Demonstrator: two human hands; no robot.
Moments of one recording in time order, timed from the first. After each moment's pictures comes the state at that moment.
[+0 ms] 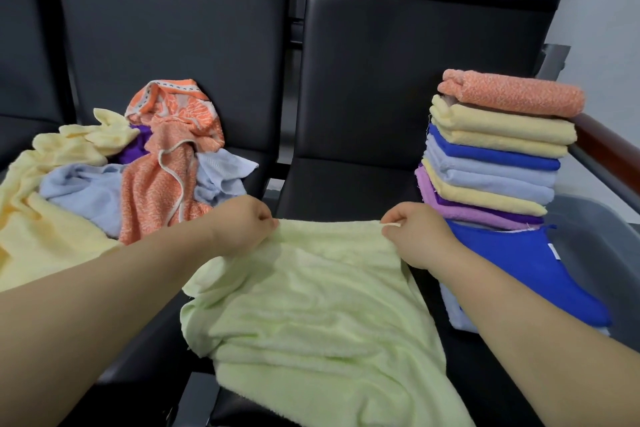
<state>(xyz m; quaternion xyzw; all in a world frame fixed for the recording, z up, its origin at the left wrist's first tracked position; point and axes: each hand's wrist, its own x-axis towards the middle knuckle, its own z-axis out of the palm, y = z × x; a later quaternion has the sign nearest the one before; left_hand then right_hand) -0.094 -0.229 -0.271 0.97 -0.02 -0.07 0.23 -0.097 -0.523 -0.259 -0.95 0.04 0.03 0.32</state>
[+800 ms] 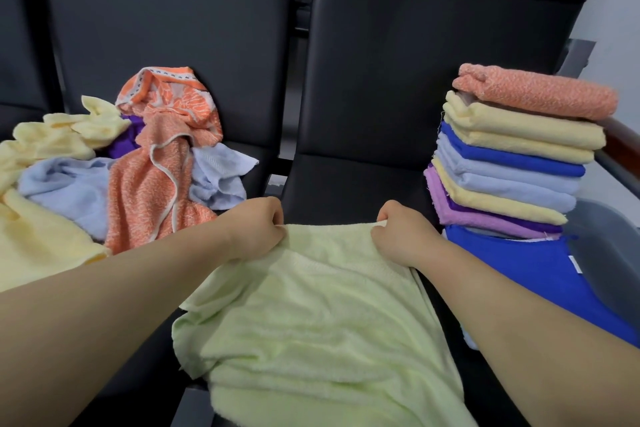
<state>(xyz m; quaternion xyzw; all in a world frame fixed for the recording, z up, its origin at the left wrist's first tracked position) -0.065 -0.234 -0.295 0.97 -0.04 -0.08 0.21 -0.058 -0.500 -0.276 -0.98 0.02 0.10 0.18</state>
